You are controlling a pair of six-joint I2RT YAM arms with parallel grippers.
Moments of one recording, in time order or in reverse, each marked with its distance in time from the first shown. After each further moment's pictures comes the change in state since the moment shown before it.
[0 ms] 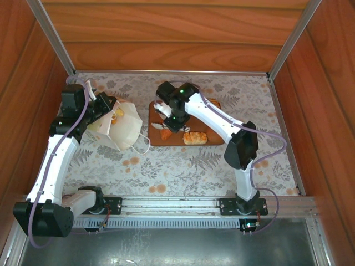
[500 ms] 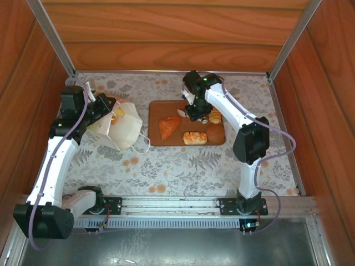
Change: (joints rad) left arm 0.006 -0.019 -0.017 0.000 0.001 0.000; right arm -0.223 -0.023 -0.072 0.013 0.042 0.093
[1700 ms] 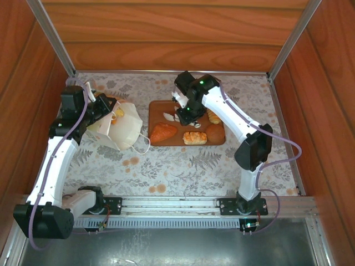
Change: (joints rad) left arm 0.001 -0.002 0.000 0.000 0.016 0.000; right arm 0.117 -0.068 0.050 -0.043 -0.152 0.055
